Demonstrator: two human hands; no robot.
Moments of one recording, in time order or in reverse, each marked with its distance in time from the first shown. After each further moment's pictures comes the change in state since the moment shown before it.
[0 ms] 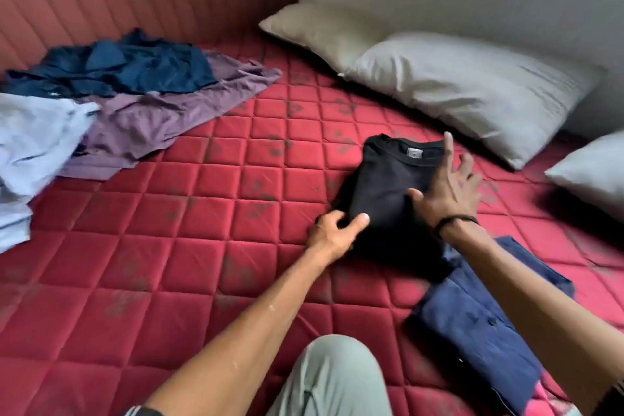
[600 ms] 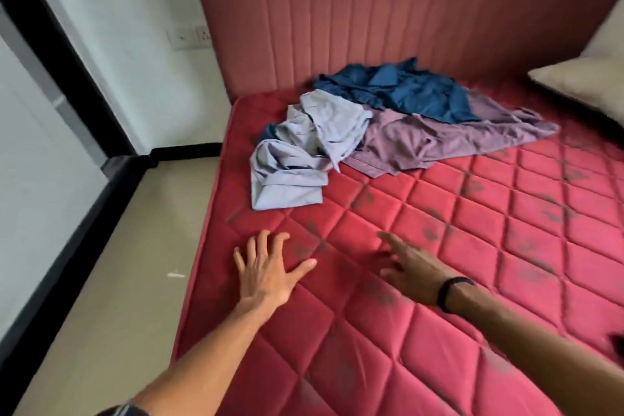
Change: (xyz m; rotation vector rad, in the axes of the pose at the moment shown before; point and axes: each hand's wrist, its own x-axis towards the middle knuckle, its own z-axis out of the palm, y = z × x) left_hand -0.232 -0.334 -0.349 0.662 0.917 -0.404; right_hand -0.234 -0.377 0.176 -0.039 -0.786 -0.997
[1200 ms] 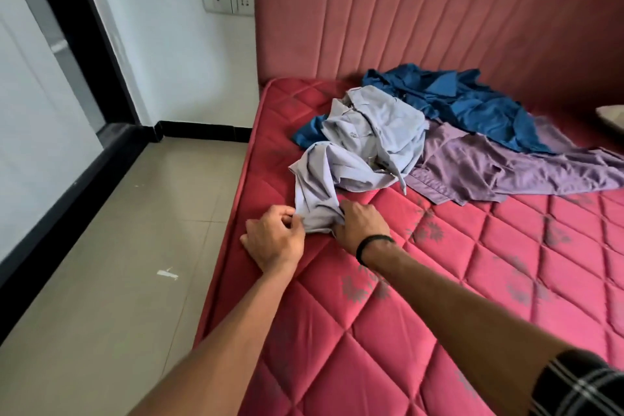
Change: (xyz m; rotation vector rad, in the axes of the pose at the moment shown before) left_hand 0.141 -0.054 0.023 -0.560 0.218 -0.482; right_hand 0.234 -0.139 0.063 -0.215 0.216 0.004
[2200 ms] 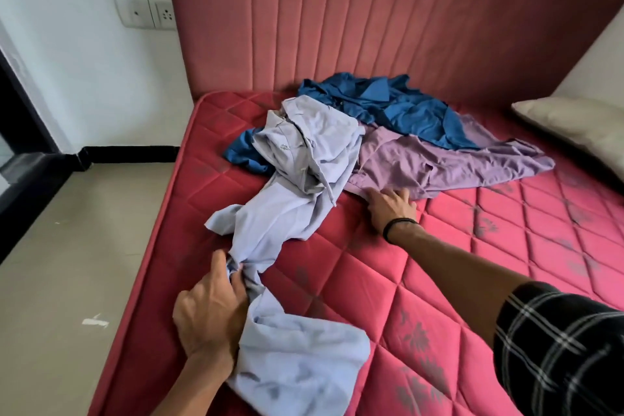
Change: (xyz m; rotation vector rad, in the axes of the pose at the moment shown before) left_hand -0.066 -0.010 -0.005 0.351 0.080 0.356; right_hand 0.054 0.205 -0.024 -0.222 0.121 0.273
